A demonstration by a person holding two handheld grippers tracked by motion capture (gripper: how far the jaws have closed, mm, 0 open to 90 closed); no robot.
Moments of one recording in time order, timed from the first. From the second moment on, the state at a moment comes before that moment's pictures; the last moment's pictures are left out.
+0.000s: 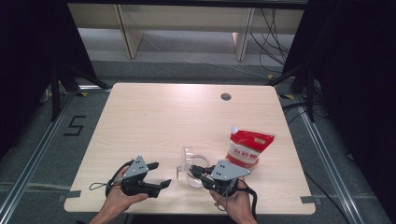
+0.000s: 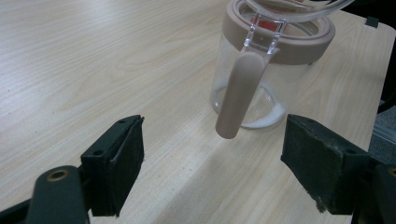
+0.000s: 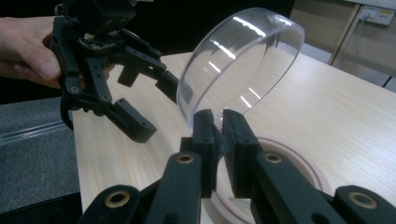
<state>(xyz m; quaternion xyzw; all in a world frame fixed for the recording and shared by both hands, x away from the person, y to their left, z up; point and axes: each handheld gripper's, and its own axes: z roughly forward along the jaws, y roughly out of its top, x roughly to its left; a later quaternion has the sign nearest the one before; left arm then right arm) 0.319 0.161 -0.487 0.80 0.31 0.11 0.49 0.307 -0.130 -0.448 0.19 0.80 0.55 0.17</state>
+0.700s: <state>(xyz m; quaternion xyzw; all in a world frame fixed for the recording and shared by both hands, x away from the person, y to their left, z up) 0.319 0.163 -0.488 0.79 0.32 0.12 0.50 0.308 -0.137 -0.448 0.19 0.79 0.55 0.17</state>
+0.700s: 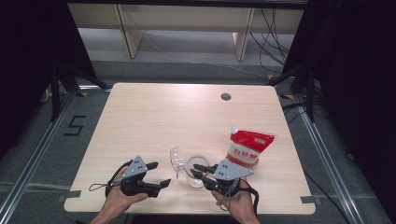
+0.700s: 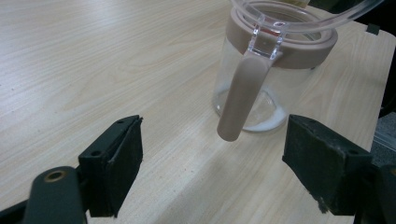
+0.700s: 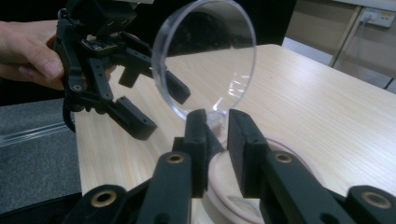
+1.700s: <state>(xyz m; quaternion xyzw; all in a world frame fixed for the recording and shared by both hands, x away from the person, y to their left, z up) 0.321 0.164 -0.494 0.80 0.33 0.12 0.49 0.294 -0.272 -0.458 0.27 0.77 0.54 0.23</state>
